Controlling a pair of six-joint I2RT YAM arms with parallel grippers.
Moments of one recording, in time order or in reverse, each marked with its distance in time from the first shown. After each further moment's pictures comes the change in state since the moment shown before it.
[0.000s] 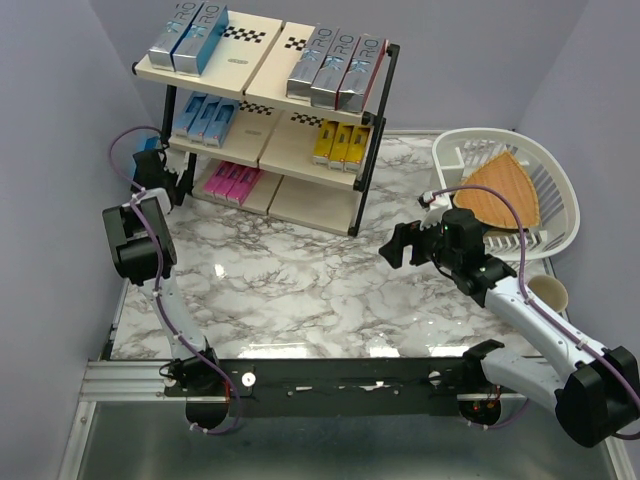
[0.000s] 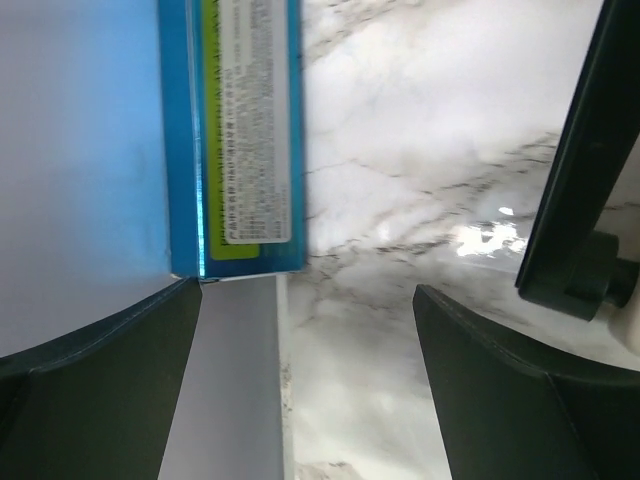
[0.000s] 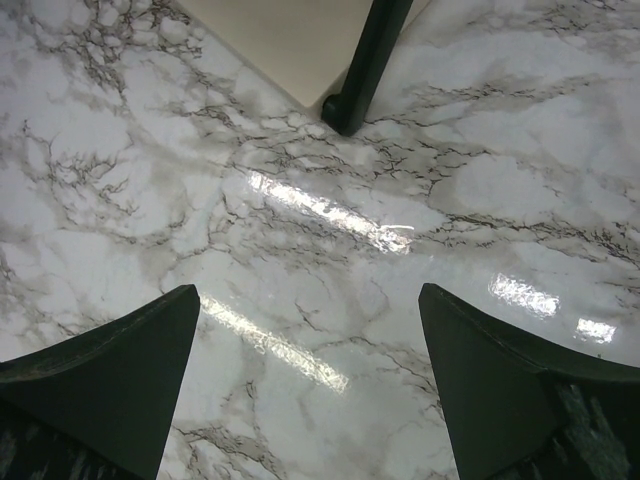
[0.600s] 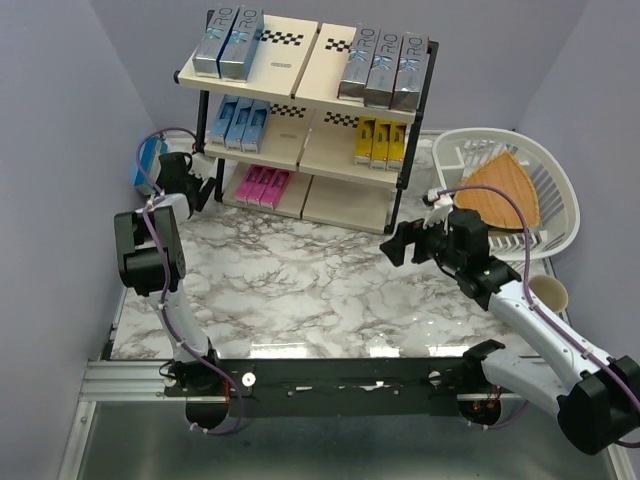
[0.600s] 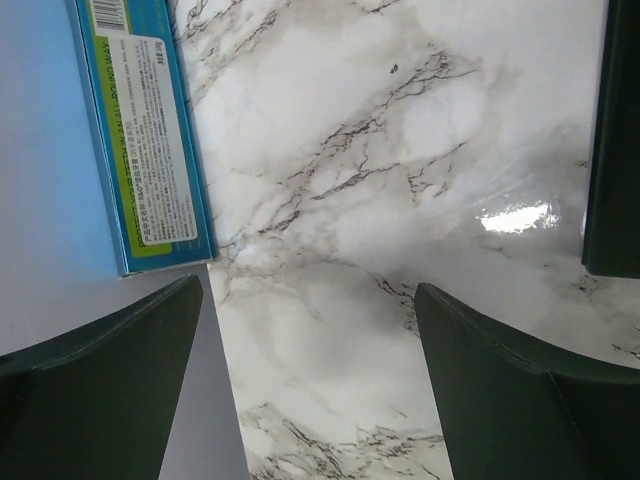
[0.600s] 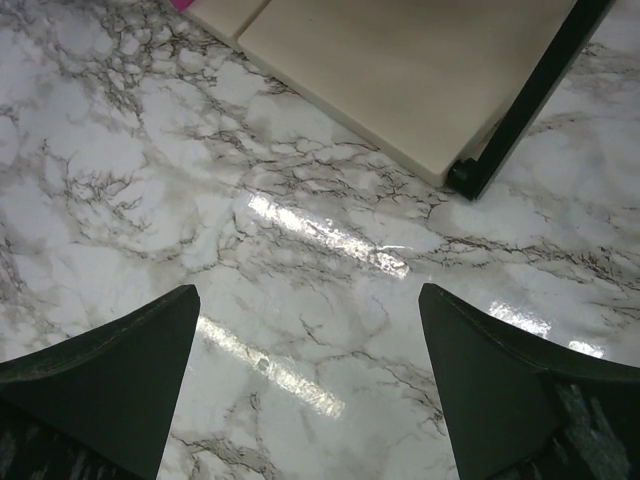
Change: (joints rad) left arm -0.140 -0.157 -0.174 -0.002 -0.021 0.081; right arm 0.000 -0.043 0.000 0.025 0.001 -0.006
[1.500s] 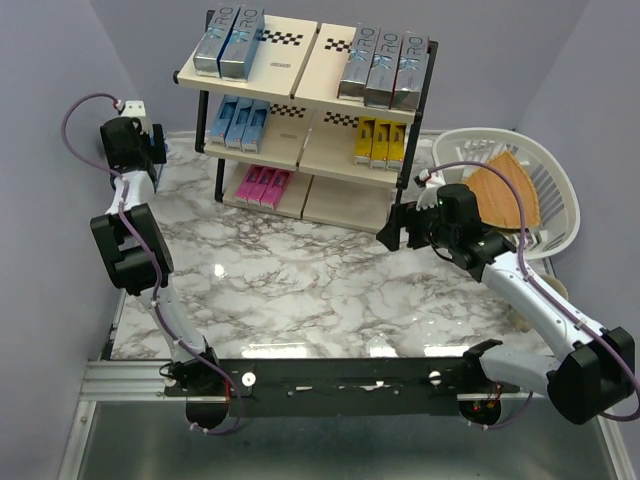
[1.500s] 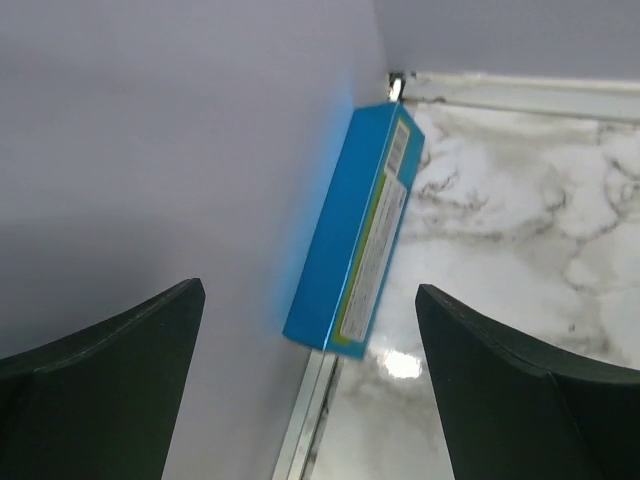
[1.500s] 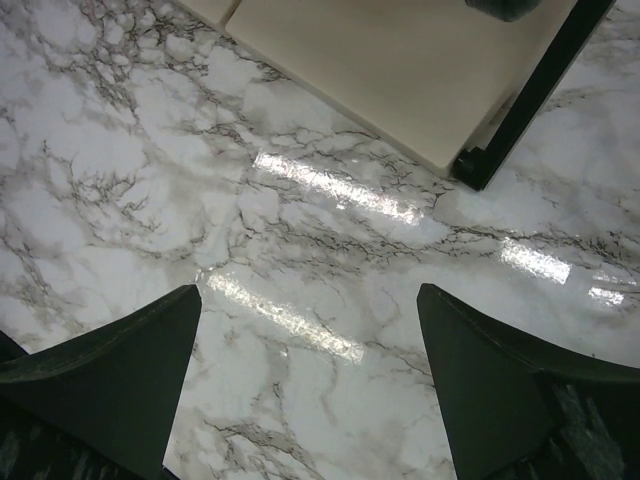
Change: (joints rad) left arm 0.166 0.000 0.285 -0.033 0.002 -0.434; right arm 0.000 0.152 0.218 -0.208 0.004 0.033
